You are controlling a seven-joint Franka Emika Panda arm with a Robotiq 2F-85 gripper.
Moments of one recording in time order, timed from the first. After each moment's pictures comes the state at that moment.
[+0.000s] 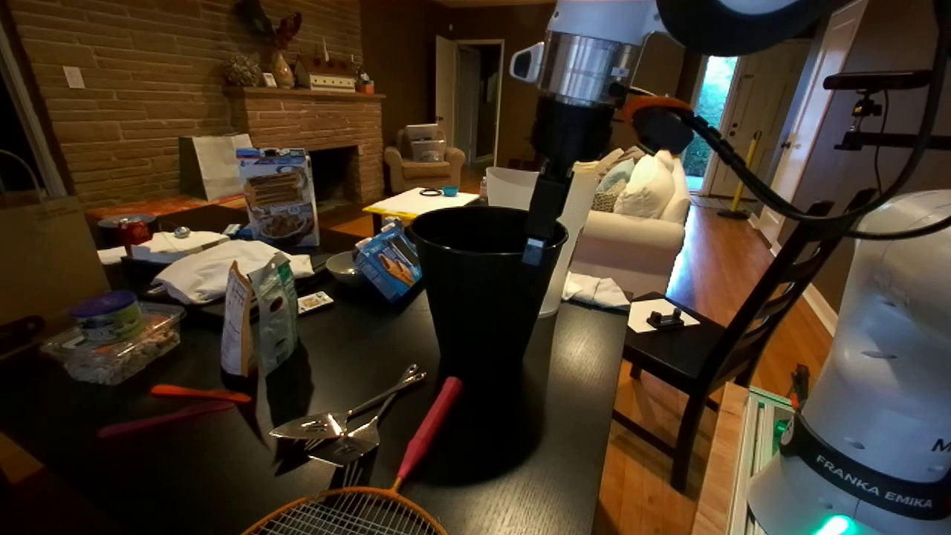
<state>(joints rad) 0.15 -0.71 0.18 -2.70 -0.01 2.17 -0.05</state>
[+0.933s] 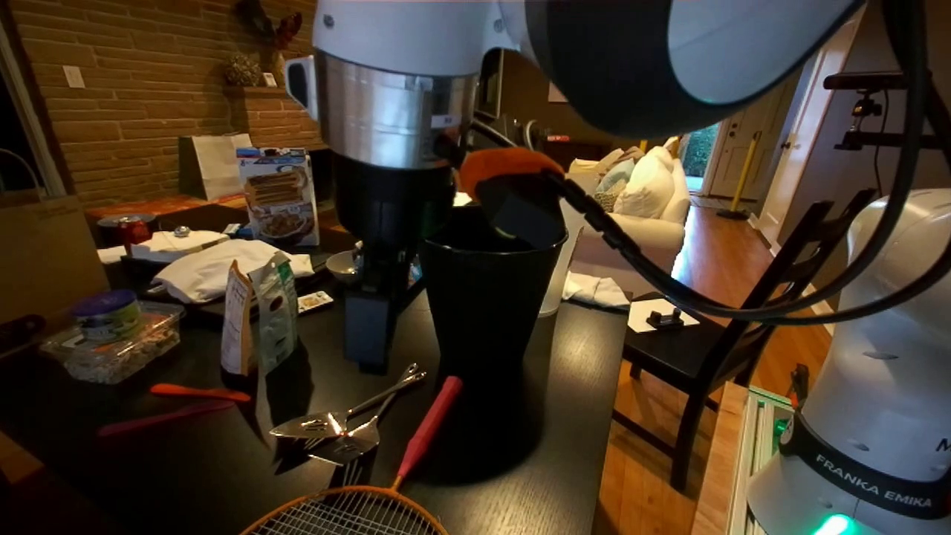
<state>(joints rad) 0.21 -0.24 0.55 -2.36 -0.21 2.27 0.25</state>
